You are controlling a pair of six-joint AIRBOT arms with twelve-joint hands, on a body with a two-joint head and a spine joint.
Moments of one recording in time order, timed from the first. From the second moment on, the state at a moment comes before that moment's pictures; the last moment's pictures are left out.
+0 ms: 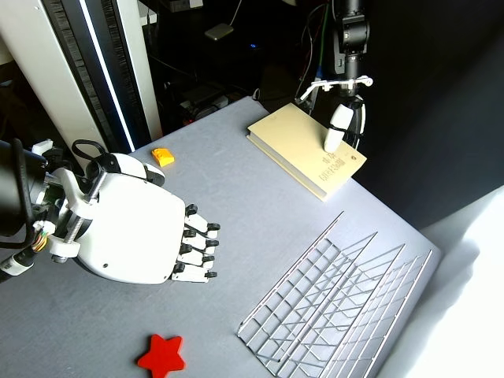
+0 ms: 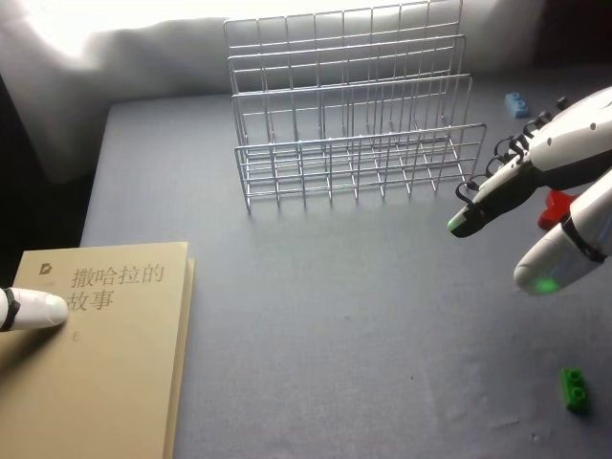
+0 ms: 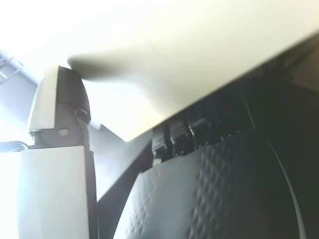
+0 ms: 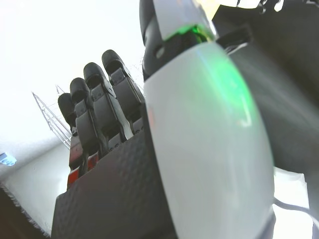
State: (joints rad) left arm 0.98 -0.90 1.26 -0.05 -0.08 -1.08; right arm 0.00 -0.96 1.20 -2.57 0.73 1.64
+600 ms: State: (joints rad) left arm 0.97 -0.90 1.27 -0.06 -0.10 -1.10; right arm 0.00 -0.96 1.19 -2.57 0.73 1.63
